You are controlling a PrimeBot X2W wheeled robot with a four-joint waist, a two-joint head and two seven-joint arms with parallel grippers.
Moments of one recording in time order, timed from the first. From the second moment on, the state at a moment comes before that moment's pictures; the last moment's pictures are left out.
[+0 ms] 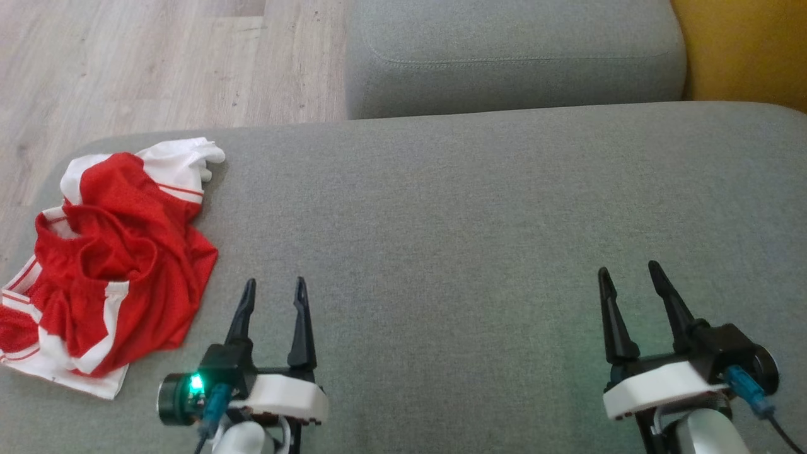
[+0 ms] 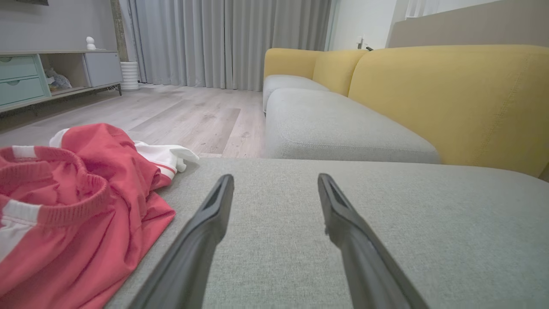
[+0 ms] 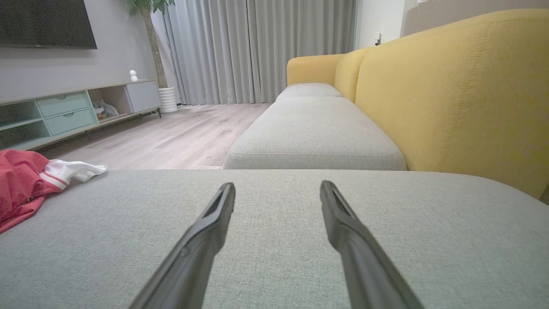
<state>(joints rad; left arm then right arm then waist) -0.12 0.04 -0.31 0.37 -0.26 0.13 -0.25 -0.01 -0.04 0.04 0.26 0.06 0.12 -0.25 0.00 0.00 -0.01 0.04</state>
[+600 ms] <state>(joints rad) -0.14 0.04 -0.32 0.41 -0.28 0.15 -0.25 -0.01 -0.04 0.01 0.28 0.05 0.12 -0.25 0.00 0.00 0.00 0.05</state>
